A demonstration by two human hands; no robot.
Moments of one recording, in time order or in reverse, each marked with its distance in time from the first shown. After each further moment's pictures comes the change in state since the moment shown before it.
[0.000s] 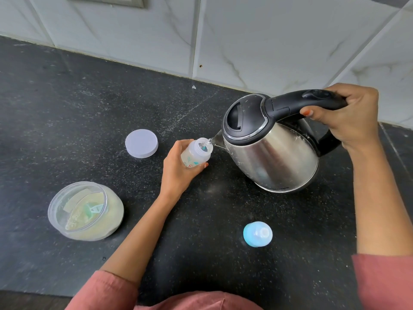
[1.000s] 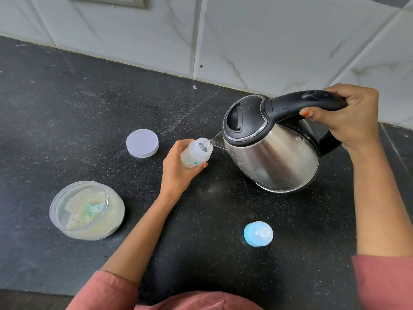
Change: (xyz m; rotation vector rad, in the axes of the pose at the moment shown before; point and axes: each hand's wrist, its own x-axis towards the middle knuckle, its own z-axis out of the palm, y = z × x) left_hand 0.000 -0.002 -0.001 0.002 0.008 -0.002; right_hand 0.001 0.001 -0.003 -0.015 -0.019 -0.015
